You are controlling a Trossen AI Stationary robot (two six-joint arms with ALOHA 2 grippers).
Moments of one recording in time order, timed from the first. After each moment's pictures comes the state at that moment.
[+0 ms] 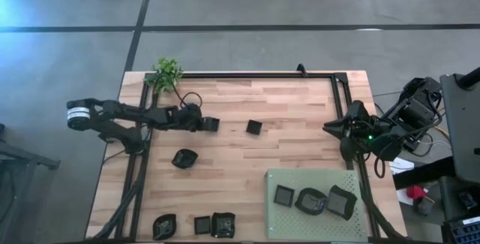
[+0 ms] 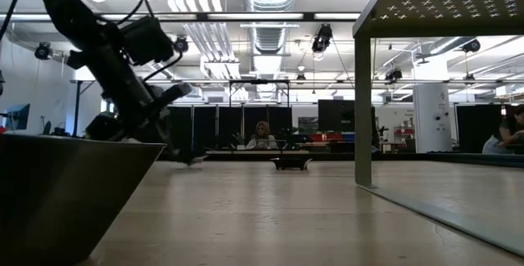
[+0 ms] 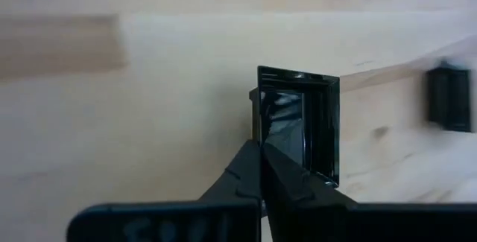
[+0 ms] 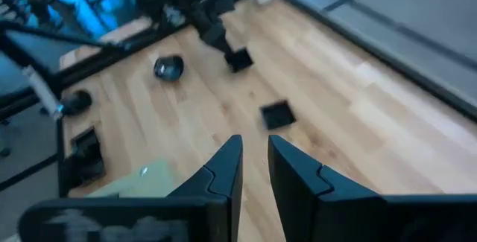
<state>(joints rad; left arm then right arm) 0.29 1.30 0.45 -0.02 -0.12 -1.11 0.77 0.98 1.37 -1.35 0.85 1.12</state>
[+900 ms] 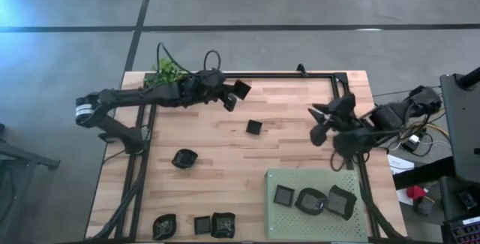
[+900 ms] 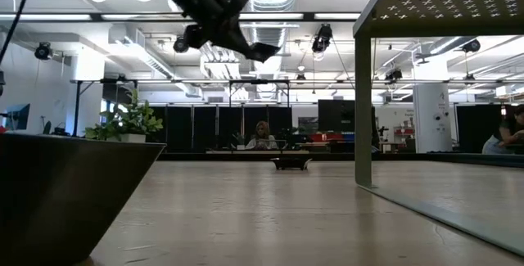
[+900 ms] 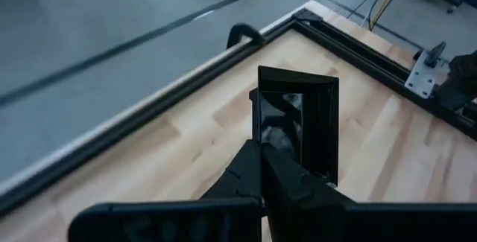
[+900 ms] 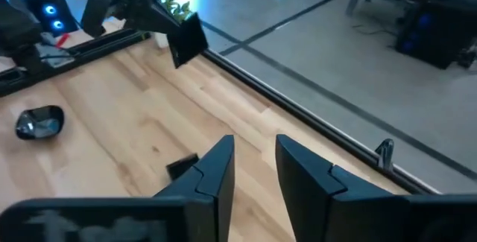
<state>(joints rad) 0.29 1.41 1.15 -0.23 -0.27 -0.36 0.49 1.11 1.32 -1.26 1.04 0.99</state>
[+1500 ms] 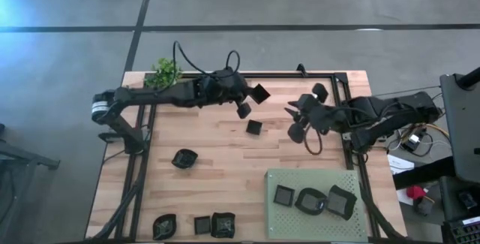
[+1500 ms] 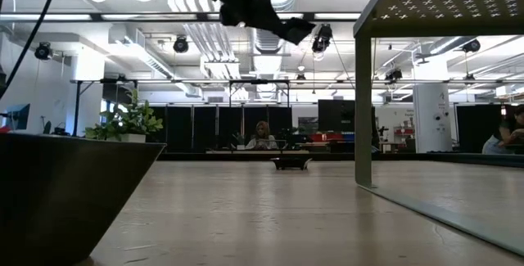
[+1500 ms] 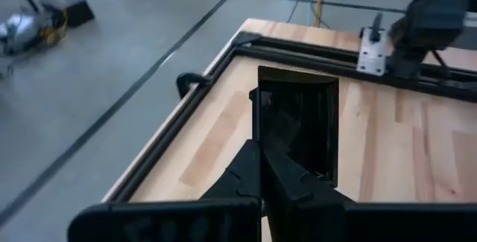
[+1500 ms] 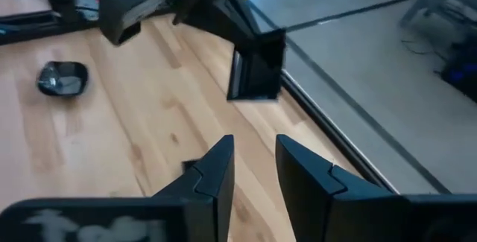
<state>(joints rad) 0.20 1.57 1.37 -0.21 -0.23 -0.03 0.20 1.20 1.31 -0.85 0.69 0.39</state>
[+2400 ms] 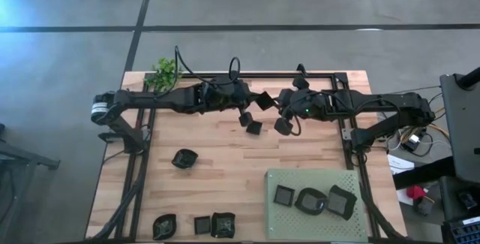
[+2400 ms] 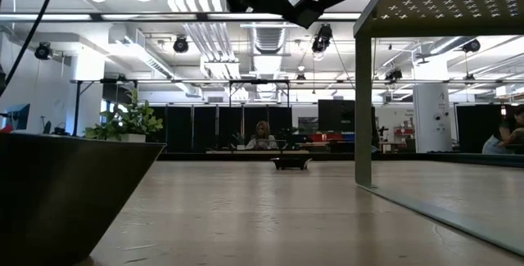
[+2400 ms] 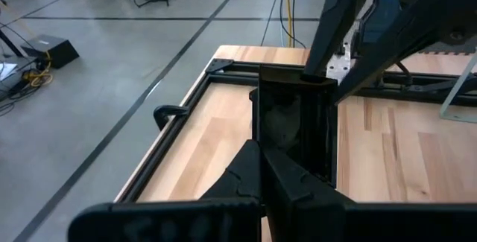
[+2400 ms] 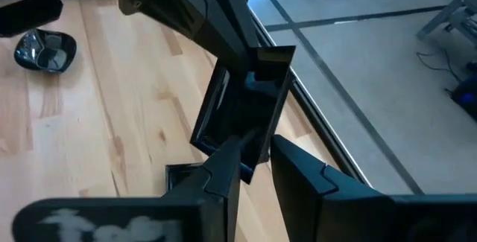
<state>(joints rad) 0.13 1.57 1.38 -0.14 -0.23 0.05 0.01 1.31 1.30 -0.69 0.48 0.13</state>
